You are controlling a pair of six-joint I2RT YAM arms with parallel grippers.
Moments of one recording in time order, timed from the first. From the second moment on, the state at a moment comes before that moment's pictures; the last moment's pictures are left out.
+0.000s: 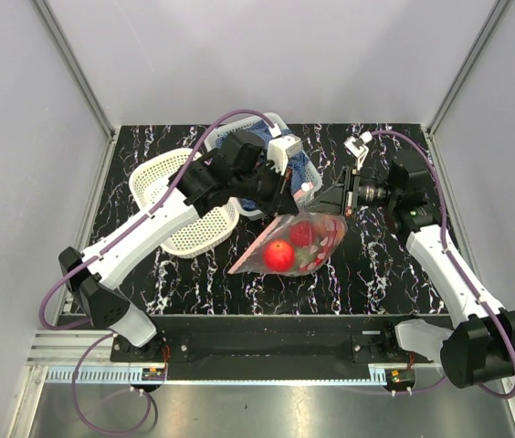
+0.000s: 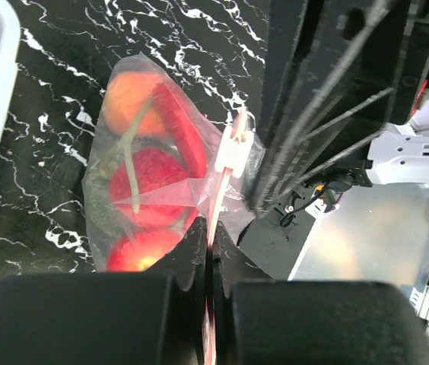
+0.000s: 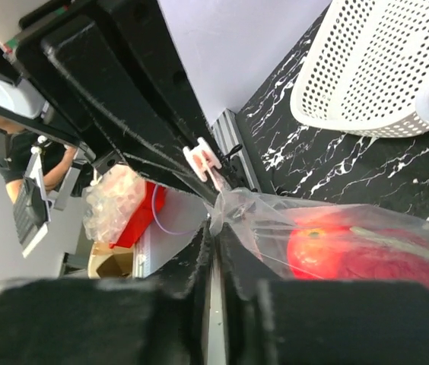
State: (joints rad) left arm -0.81 1.56 1.69 -0.74 0.42 -0.30; right arm 0.21 1.16 0.96 0.06 -1.20 0.74
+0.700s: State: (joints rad) left arm -0.81 1.54 1.68 -0.75 0.57 -0.25; right arm 0.21 1.20 1.05 -0.05 -1.23 0.62
